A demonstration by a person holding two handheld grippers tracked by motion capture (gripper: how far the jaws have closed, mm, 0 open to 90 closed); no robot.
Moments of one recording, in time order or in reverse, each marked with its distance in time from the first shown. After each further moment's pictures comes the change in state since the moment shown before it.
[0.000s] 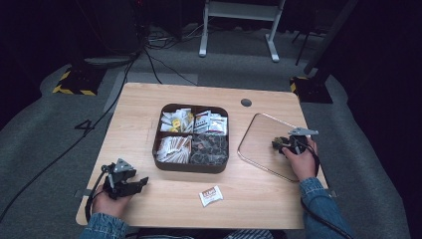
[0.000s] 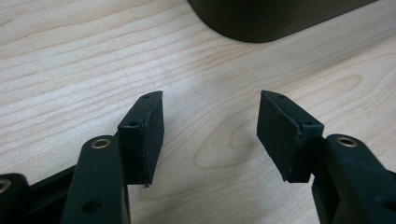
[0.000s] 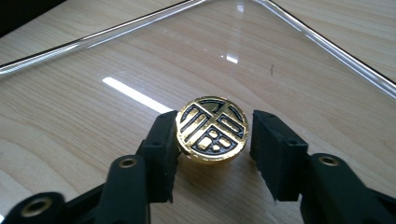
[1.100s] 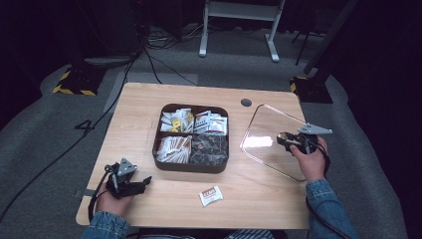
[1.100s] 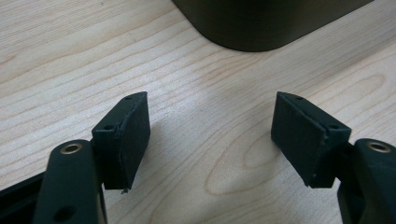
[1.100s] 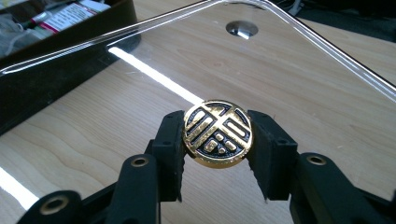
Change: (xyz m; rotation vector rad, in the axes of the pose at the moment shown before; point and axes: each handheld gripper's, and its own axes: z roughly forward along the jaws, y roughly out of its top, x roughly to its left) left arm -0.001 -0.002 0.012 -0.056 0.025 0.102; right arm 0.012 0.024 -0.051 -0.121 0.053 -0.029
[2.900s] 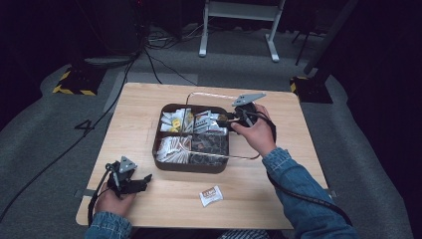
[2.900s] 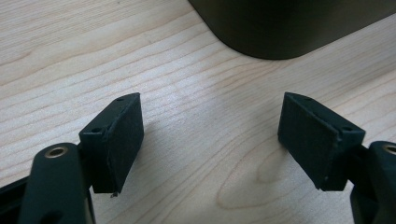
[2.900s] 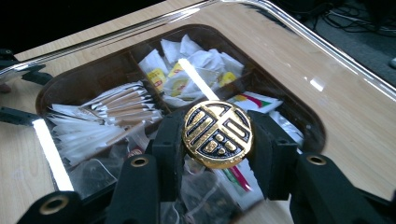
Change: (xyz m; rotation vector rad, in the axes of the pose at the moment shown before) left arm 0.001 0.004 0.005 0.005 0.046 -0.042; right arm 0.143 0.147 0.076 0.080 0.321 -0.211
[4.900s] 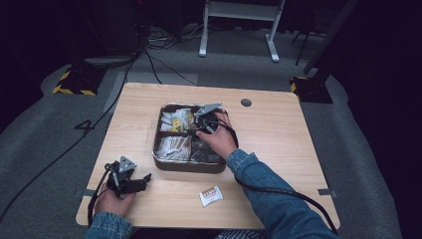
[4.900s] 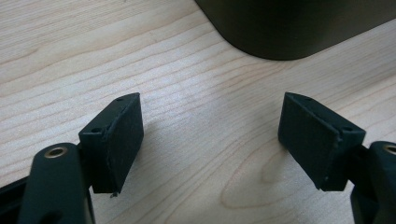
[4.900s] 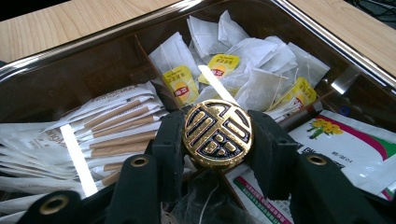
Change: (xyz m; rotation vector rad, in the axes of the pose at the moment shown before) left arm 0.001 0.000 0.000 0.001 0.012 -0.011; right arm 0.035 0.001 0.115 0.067 0.024 -0.038
